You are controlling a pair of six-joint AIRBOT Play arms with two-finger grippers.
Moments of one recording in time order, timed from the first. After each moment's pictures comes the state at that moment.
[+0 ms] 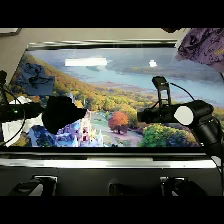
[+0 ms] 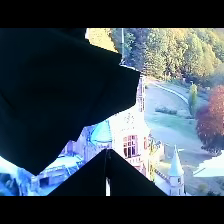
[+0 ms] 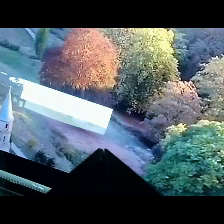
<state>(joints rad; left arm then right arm) 0.02 -0.83 1.01 1.29 -1.16 -1.62 0.37 -0.97 1.02 -1.40 1.11 1.69</state>
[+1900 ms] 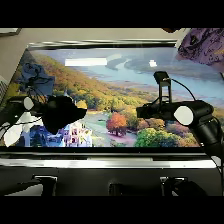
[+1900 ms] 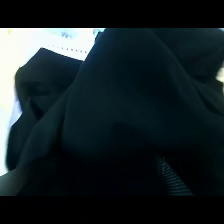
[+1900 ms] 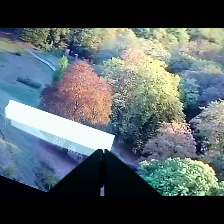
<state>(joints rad) 0.02 -1.38 1.01 1.61 -0.81 -1.88 0.37 -0.97 1.02 -1.40 1.00 1.69</state>
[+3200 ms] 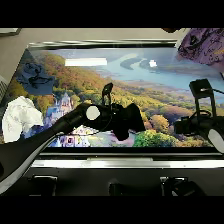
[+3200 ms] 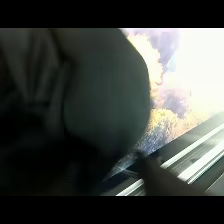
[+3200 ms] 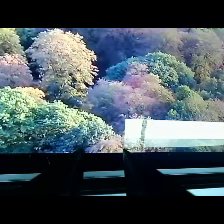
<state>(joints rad) -0.77 -1.58 1.33 0.99 -0.65 -1.92 0.36 -0.70 1.01 -1.97 1.47 1.79</state>
